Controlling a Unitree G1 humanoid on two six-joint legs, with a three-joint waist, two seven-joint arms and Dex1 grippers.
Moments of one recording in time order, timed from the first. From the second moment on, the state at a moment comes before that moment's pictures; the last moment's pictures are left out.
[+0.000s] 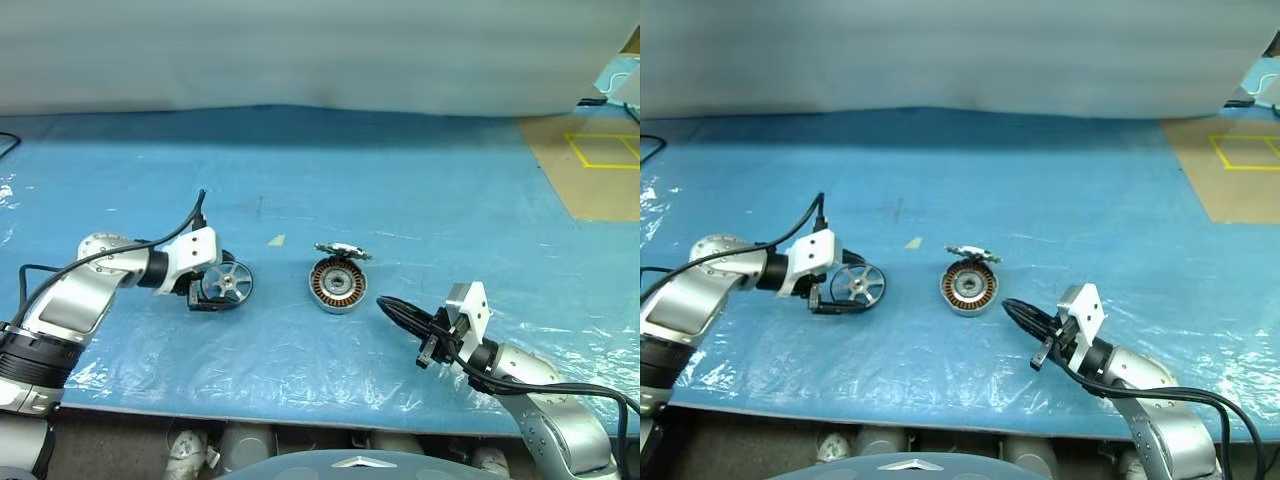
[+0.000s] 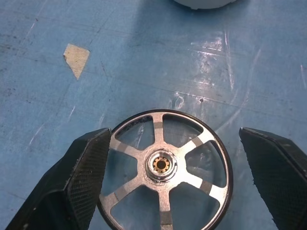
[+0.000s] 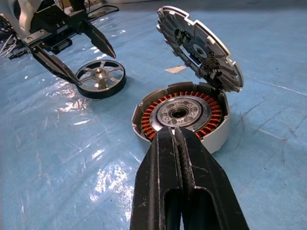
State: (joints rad) left arm -0.35 0.88 -0.16 -0.06 -0.15 0.33 -1.23; right arm 0.27 -0.47 -0.03 -0.48 0.47 0.32 0.76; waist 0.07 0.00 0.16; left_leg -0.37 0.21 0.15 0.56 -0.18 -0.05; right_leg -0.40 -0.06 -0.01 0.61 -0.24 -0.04
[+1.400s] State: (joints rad) left arm -0.34 0.90 -0.17 0.07 -0.08 0.27 -1.24; right arm 0.25 -0.50 0.03 -0.43 0.40 0.30 0.78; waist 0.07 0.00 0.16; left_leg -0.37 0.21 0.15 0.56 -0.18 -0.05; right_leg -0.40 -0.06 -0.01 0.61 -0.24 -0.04
